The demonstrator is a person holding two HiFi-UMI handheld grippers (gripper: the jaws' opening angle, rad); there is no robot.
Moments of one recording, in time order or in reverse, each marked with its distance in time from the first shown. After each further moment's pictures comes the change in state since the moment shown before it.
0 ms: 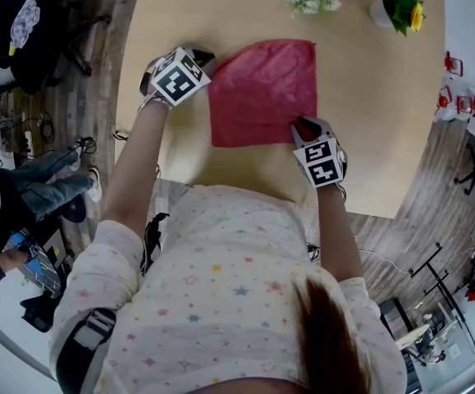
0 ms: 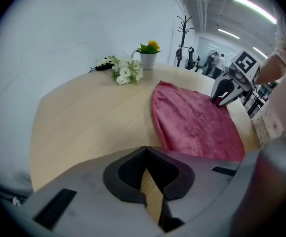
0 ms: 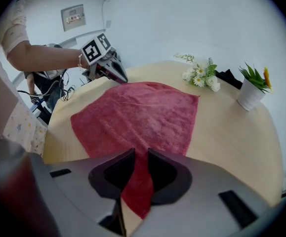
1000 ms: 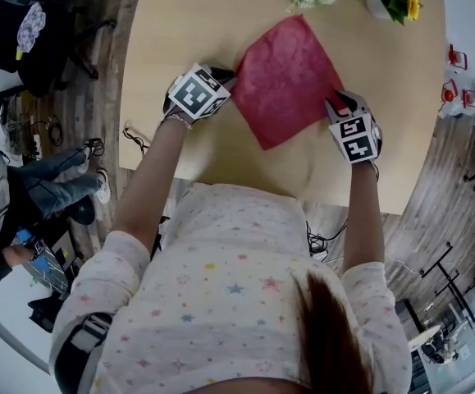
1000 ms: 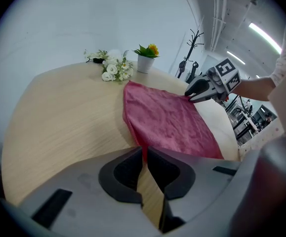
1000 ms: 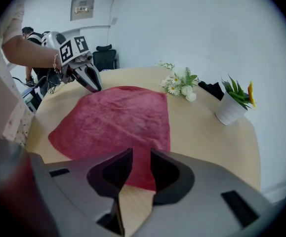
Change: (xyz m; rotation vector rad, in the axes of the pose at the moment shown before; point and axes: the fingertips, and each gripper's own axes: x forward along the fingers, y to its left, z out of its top) left arm 0.007 -0.076 0.021 -0.197 -0.047 -0.123; right arm -0.026 -0.098 0.002 -0.118 -0.020 -0.132
